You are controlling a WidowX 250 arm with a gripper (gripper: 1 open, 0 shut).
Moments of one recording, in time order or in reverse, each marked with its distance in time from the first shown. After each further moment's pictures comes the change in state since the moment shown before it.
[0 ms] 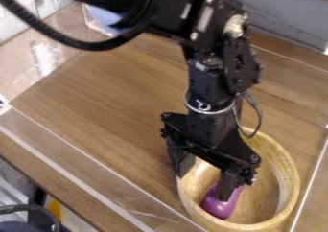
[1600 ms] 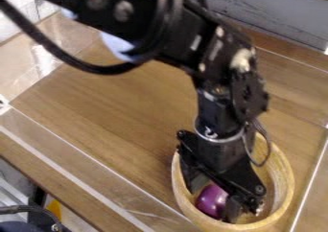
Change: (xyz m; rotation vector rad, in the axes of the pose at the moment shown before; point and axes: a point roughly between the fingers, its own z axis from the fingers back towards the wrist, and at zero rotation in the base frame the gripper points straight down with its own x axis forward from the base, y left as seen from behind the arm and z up) arm -0.009 -0.017 -0.020 -0.017 0.028 -0.170
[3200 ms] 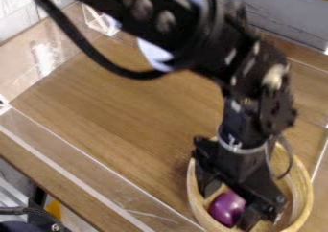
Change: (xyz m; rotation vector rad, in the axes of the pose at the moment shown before) arm 0.010 -0.011 0.001 0.043 -0.007 0.013
